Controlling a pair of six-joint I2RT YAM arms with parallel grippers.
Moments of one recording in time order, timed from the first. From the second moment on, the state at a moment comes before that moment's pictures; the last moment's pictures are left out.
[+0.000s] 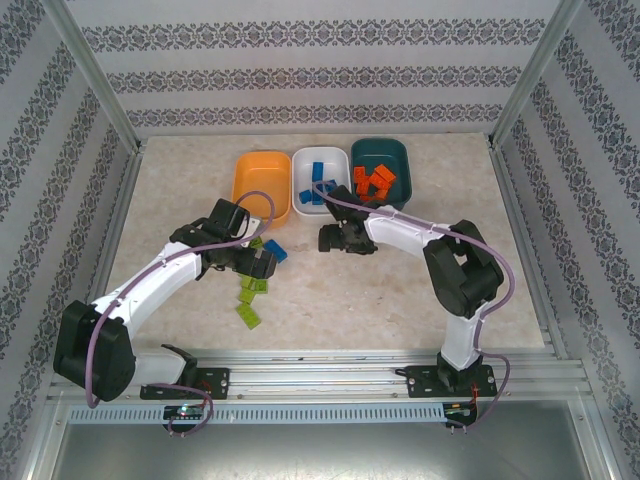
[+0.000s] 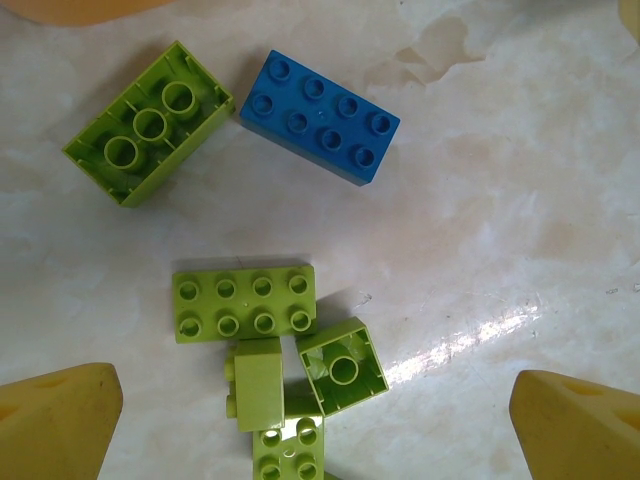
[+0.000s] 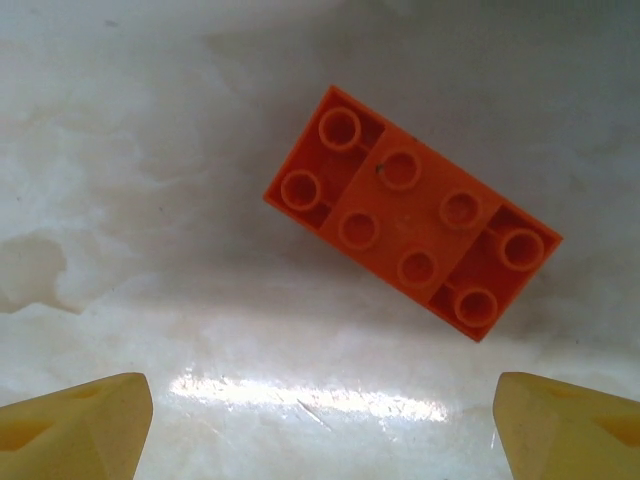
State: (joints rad) left arm -0.39 1.30 0.93 -0.74 0.11 -0.11; right arm 0.60 1.89 1.28 -0.63 0.04 0.63
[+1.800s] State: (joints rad) left arm -0.39 1.31 0.93 -0.74 0.10 -0.11; right arm 0.06 1.88 1.28 -0.45 -0.19 0.78
